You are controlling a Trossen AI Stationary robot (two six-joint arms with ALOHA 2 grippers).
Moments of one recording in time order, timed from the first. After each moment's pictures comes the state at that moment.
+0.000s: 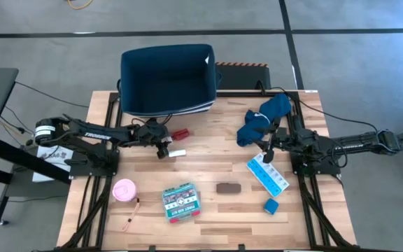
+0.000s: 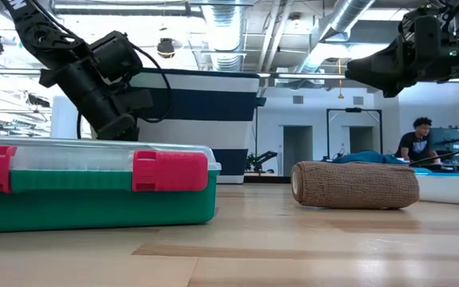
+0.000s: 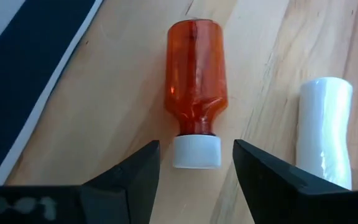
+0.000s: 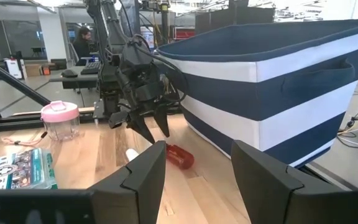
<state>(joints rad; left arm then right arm) 0.28 1.31 0.42 0.08 -0.17 -0.04 -0.01 0.50 0.07 0.45 0.26 -0.05</state>
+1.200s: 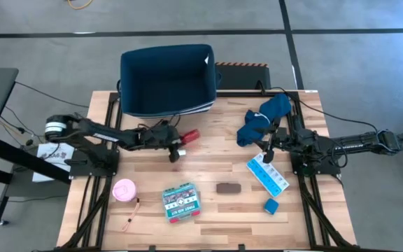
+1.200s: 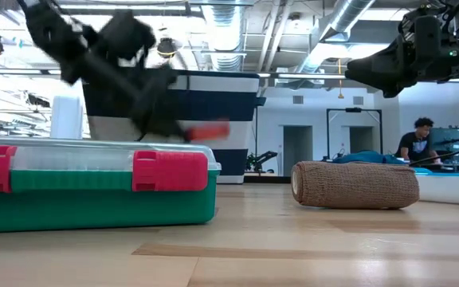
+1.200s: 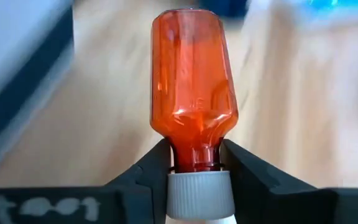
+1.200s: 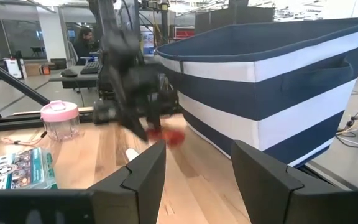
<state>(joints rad) 0.14 1.41 0.52 0.37 -0.14 -0.11 -0.01 0.50 0.07 0.45 0.26 -0.05</state>
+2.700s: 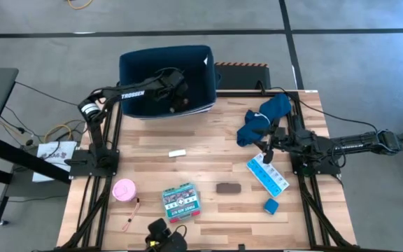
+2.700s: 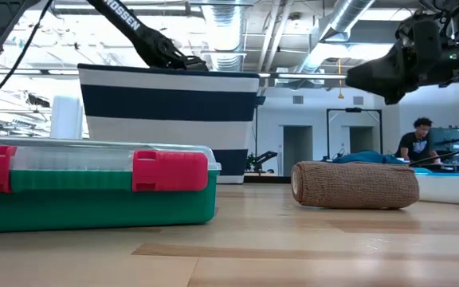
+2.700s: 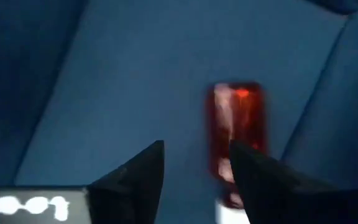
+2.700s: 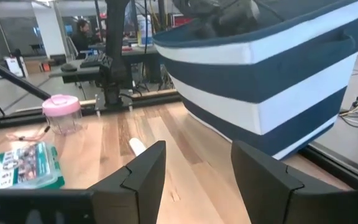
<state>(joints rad) 0.67 1.87 1.36 -0.55 -0.20 0.22 -0.01 0.50 0.07 0.39 0.26 0.02</state>
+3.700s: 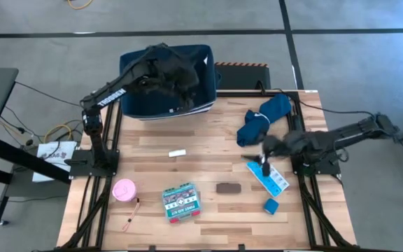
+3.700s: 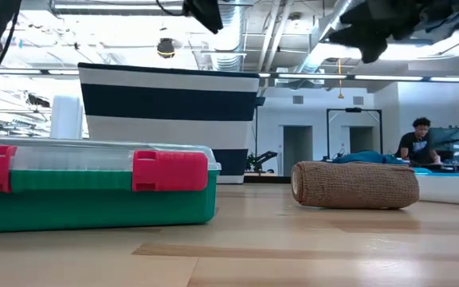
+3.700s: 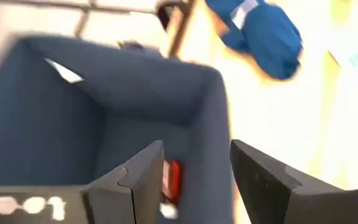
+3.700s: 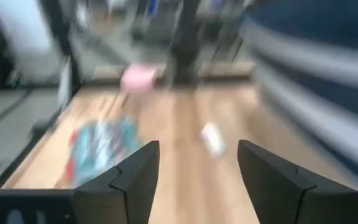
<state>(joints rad) 0.31 1.85 2.31 -1.34 -0.20 0.15 0.25 0.83 0.48 0.09 0.21 0.05</state>
